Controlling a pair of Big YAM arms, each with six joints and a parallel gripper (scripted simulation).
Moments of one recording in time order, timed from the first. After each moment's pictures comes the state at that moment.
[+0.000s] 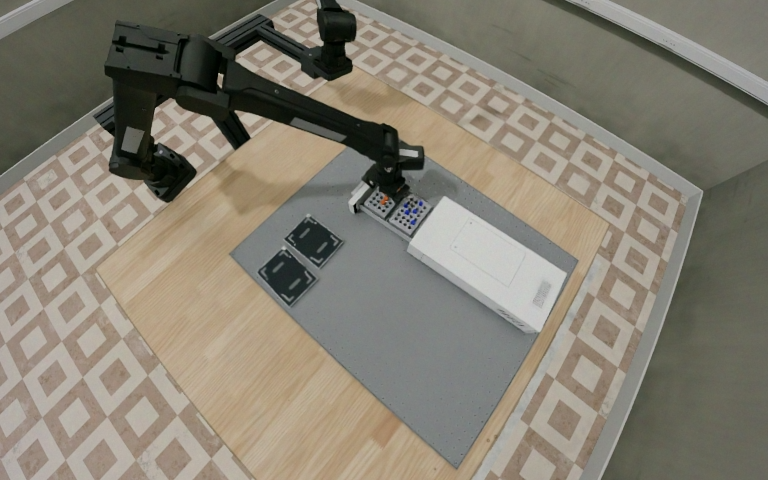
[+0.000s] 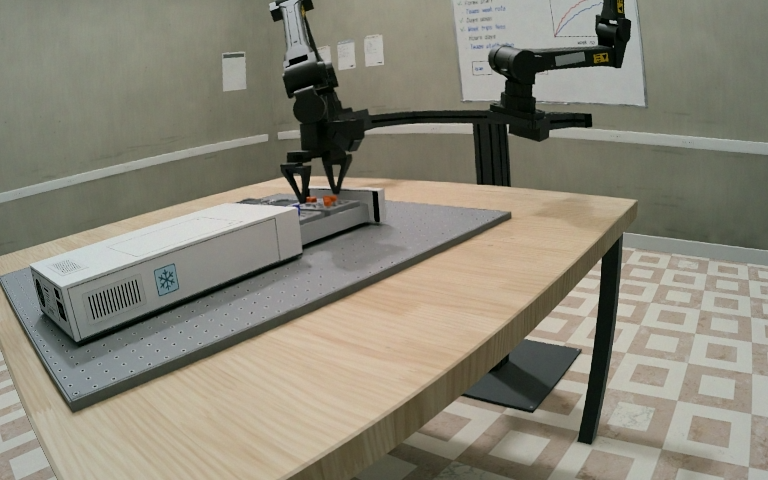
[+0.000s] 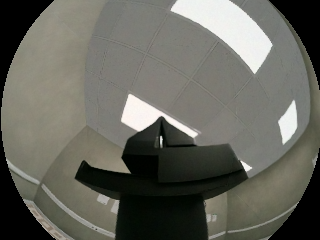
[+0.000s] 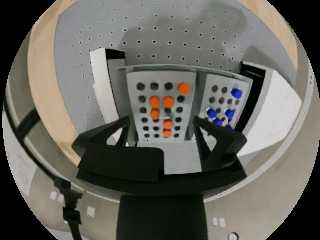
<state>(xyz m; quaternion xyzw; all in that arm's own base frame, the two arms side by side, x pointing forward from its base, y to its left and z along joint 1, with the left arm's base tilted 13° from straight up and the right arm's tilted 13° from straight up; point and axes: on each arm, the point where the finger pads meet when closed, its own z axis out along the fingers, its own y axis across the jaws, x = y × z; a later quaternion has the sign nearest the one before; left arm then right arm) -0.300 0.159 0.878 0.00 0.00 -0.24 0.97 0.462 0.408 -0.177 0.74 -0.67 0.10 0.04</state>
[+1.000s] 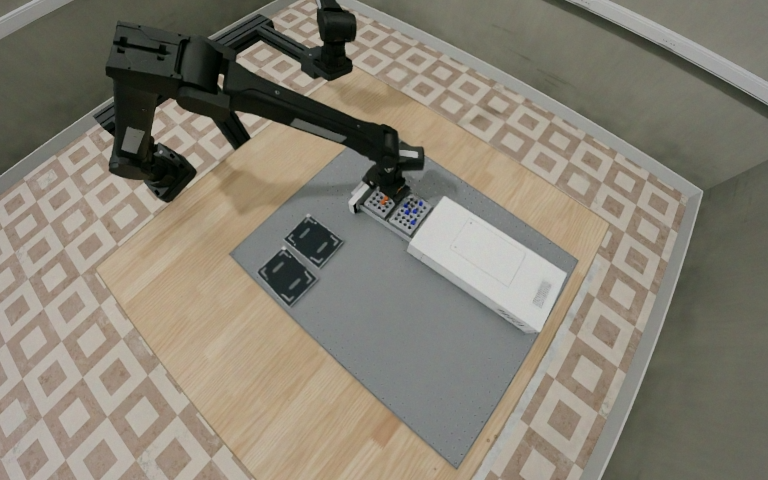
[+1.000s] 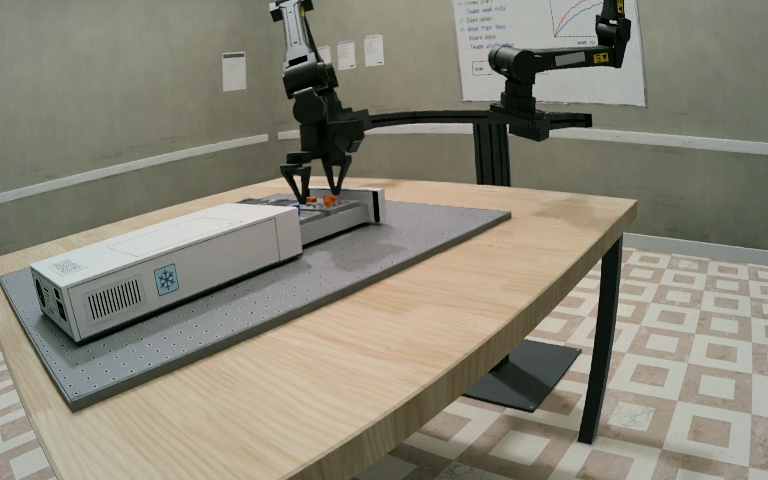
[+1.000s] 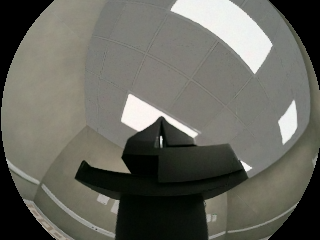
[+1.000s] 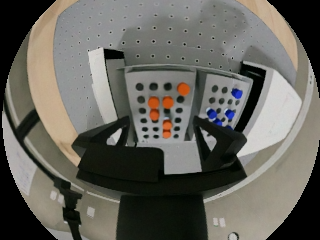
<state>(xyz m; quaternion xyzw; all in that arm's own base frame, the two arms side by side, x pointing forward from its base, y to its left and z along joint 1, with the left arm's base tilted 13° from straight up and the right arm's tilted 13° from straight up) -0.300 0.159 0.878 0.00 0.00 -0.24 0.97 0.463 0.408 -0.179 0.74 -0.67 0.10 0.04</state>
